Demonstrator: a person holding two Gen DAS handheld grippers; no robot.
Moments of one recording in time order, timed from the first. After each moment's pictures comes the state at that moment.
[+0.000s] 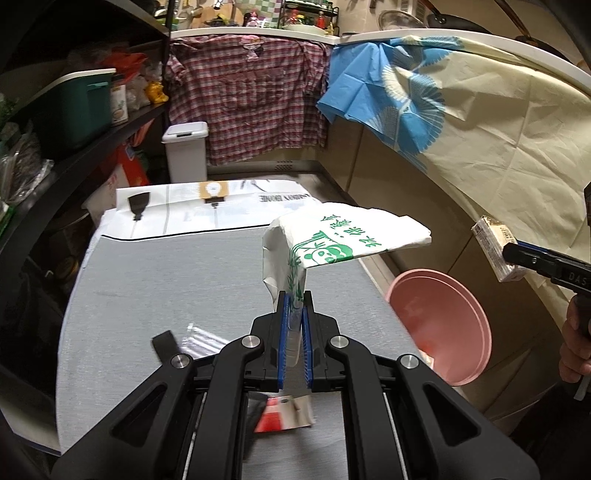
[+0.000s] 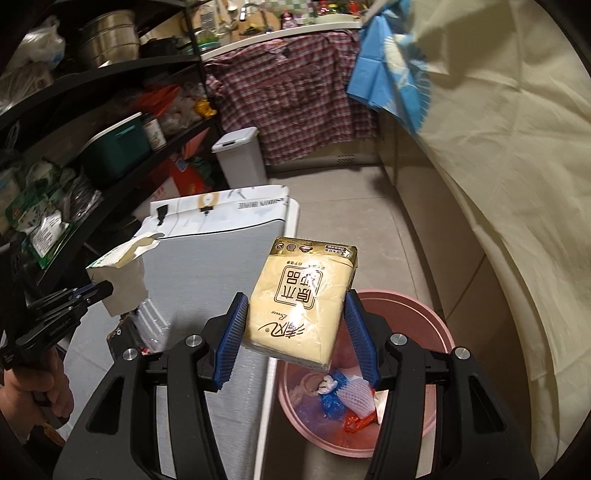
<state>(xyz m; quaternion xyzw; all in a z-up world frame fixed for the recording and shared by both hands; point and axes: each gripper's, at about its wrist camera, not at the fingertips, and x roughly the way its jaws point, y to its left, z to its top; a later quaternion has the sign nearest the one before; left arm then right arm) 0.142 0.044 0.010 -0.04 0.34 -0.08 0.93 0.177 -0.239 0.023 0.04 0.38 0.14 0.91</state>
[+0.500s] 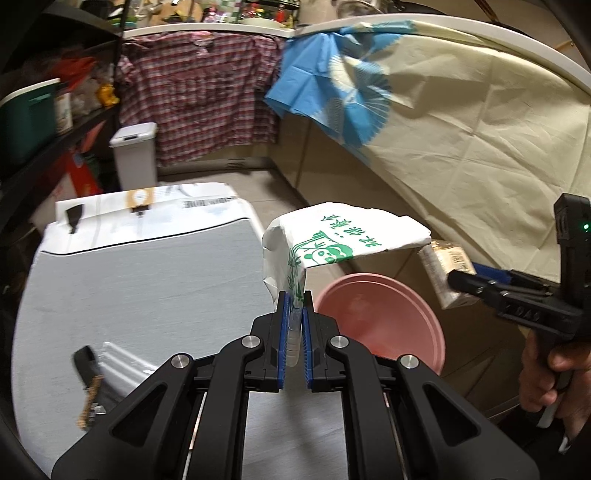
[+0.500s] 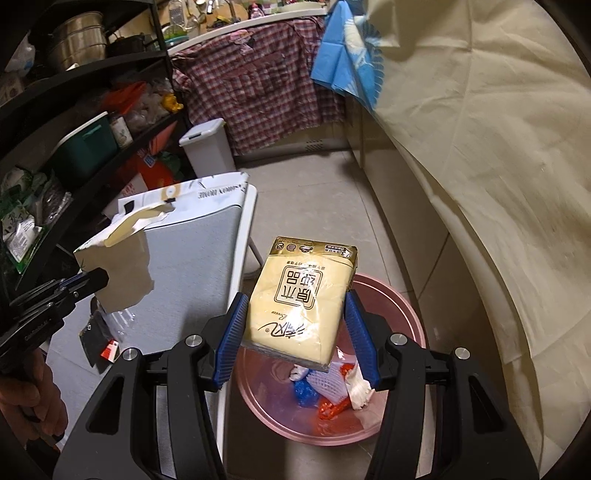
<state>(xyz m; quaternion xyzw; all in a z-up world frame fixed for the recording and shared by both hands) 0.161 -0.041 0.017 -0.05 0.35 -0.15 0.92 0.181 -0.275 0.004 0.04 0.41 0.09 0.91</state>
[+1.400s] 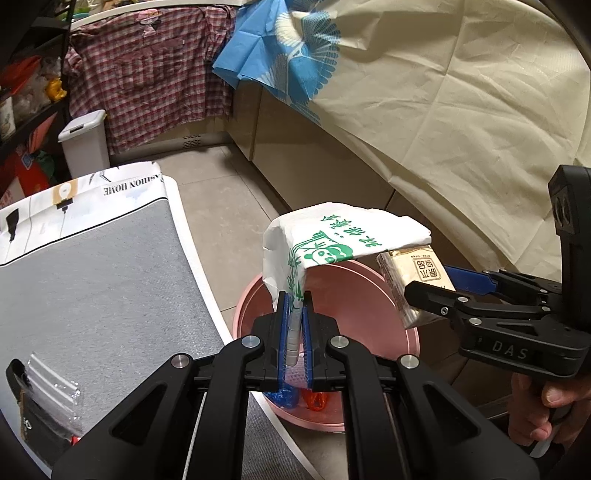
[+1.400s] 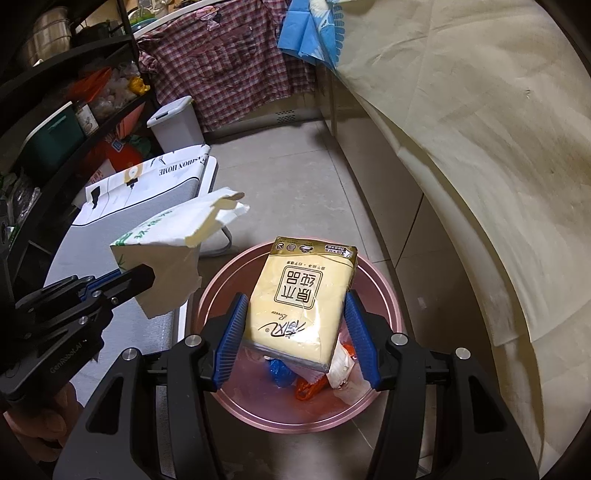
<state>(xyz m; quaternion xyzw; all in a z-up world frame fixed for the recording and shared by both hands) 0.193 -0.127 -0.021 -0.02 0.39 -0.21 0.90 0.192 -0.299 -0.028 0.04 0.46 0.04 0.89</state>
